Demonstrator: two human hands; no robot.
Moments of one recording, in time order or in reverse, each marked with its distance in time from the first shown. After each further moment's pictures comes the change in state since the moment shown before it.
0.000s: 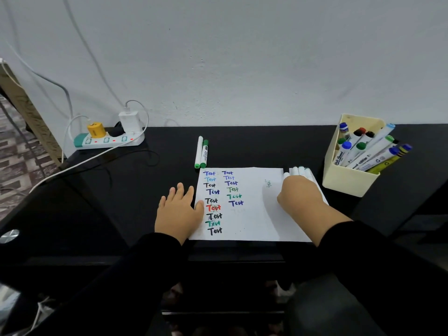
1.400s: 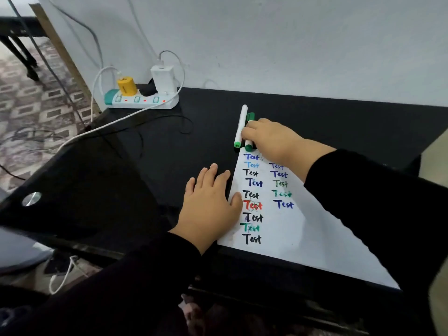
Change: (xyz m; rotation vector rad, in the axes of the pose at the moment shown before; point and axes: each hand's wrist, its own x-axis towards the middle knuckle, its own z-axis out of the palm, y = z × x) left_hand 0.006 -0.001 0.001 -0.125 0.032 -0.029; right_hand 0.110 -0.126 -0.047 0.129 0.243 -0.914
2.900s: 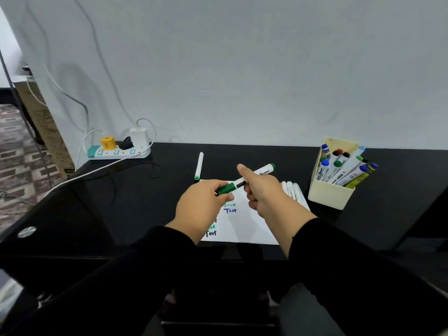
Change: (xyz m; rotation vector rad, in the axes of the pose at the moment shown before) left_hand -0.074 0.073 -0.074 -0.411 0.116 0.236; right_hand -0.158 -0.087 -0.092 1.652 0.443 1.120
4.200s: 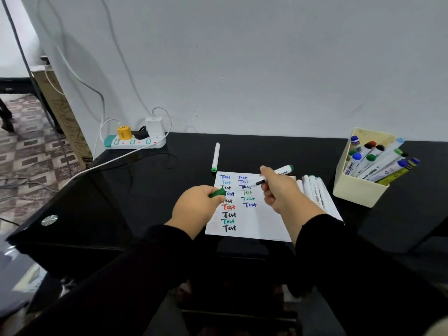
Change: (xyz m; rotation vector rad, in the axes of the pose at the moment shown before) left_hand 0.014 -0.058 -0.006 0.052 -0.102 -0.244; right_hand 0.045 0.024 0.009 0.049 0.032 0.096
